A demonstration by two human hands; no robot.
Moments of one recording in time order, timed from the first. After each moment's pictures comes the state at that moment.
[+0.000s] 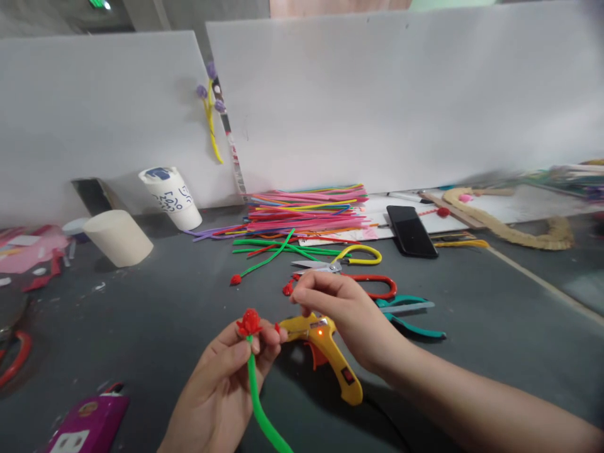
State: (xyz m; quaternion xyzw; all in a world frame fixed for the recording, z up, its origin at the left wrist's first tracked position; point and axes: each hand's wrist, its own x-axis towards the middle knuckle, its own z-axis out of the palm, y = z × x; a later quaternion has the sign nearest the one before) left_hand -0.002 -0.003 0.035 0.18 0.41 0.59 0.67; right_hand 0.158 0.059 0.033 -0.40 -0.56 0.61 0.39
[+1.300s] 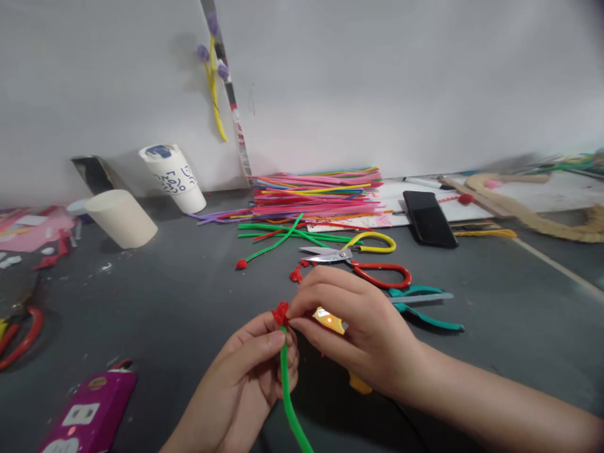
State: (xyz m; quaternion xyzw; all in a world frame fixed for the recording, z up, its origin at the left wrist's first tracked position) left_hand -0.002 -0.005 0.016 0.07 0.42 0.49 0.76; right_hand 0.158 0.048 0.035 -0.24 -0.83 0.28 0.43
